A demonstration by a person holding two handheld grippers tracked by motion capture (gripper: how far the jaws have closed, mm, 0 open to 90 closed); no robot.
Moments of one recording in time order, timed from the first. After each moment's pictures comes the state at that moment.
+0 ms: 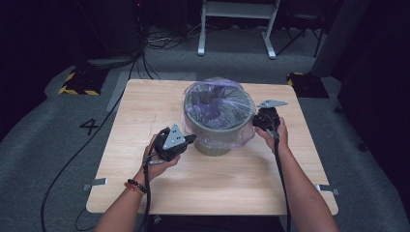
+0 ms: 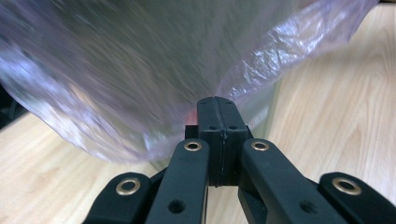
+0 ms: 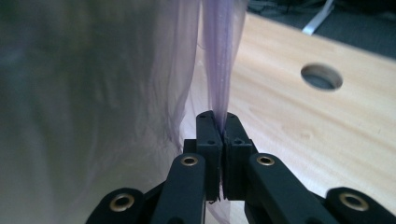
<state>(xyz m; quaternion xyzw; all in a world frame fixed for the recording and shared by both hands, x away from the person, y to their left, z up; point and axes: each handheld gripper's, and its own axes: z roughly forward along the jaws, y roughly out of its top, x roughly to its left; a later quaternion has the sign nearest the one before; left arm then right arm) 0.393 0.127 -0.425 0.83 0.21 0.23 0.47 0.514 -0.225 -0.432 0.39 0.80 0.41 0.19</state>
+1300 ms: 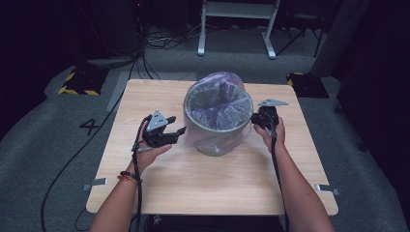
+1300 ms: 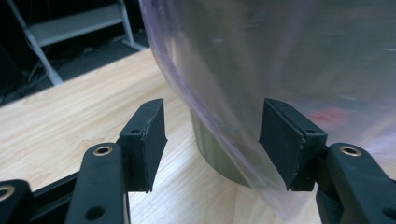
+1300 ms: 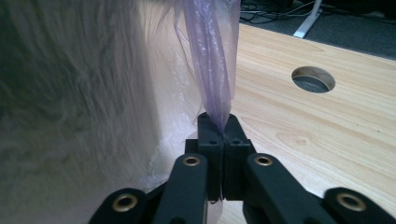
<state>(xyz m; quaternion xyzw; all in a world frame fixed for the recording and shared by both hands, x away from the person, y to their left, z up) 0.438 0.167 -0.431 0.78 0.31 0.22 0.50 0.524 -0.225 -0.440 0.42 0.77 0.44 0.20</state>
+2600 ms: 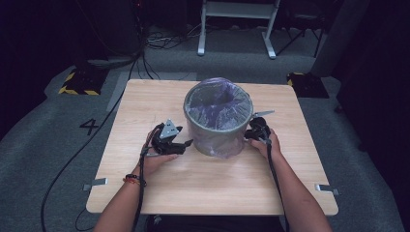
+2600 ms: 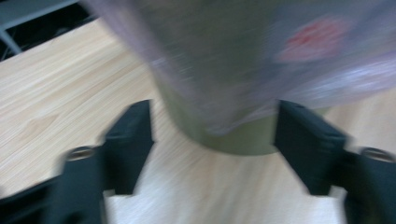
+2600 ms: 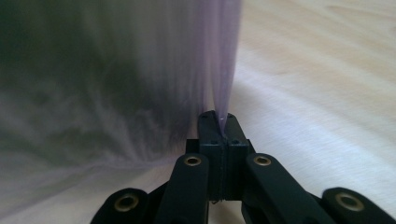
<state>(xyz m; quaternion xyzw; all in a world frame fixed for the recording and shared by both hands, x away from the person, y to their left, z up) 0.430 0.146 -0.463 0.82 0.27 0.20 0.47 0.519 -0.214 -0.491 0.40 0.83 0.37 0.08</state>
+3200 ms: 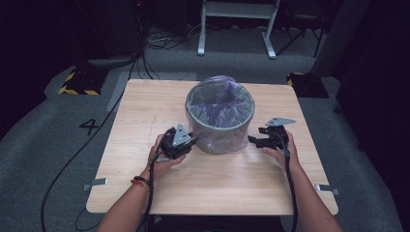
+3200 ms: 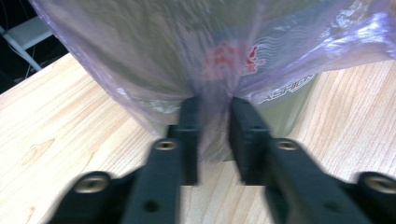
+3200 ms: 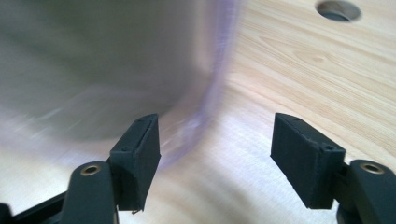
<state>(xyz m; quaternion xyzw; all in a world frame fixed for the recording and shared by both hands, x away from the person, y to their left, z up) 0.416 0.117 -0.457 0.83 0.25 0.25 0.43 0.470 -0.258 -0.465 0.38 0.82 0.40 0.17</state>
